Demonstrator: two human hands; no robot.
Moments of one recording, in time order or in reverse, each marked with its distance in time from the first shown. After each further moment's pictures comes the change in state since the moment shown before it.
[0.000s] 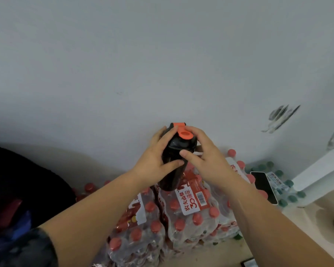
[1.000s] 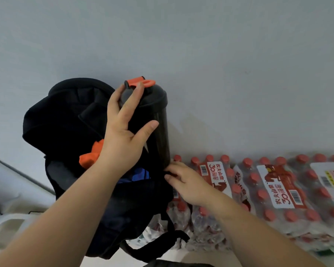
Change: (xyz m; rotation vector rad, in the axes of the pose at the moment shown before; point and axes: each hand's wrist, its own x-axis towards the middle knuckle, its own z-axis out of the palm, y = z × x) left_hand -0.206 0.003 -0.240 0.347 0.653 -0.007; right_hand -0.037 -0.080 0.289 -0.041 -0.577 -0.171
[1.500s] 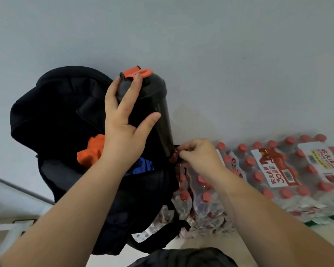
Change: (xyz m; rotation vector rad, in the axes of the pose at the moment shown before) left_hand -0.005 -0.015 -0.002 -0.061 0.033 0.002; right_hand 0.015 -0.015 -0.014 0.276 0.483 0.473
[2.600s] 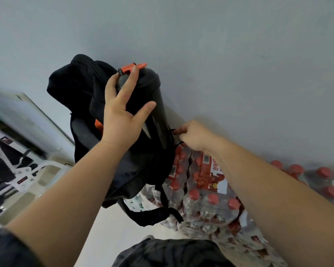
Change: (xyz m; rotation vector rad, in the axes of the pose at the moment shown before) left_hand -0.027 0.039 0.027 0.334 0.226 -0.222; right_hand 0.051 -0.030 -0.036 -0.452 -0.600 -0.278
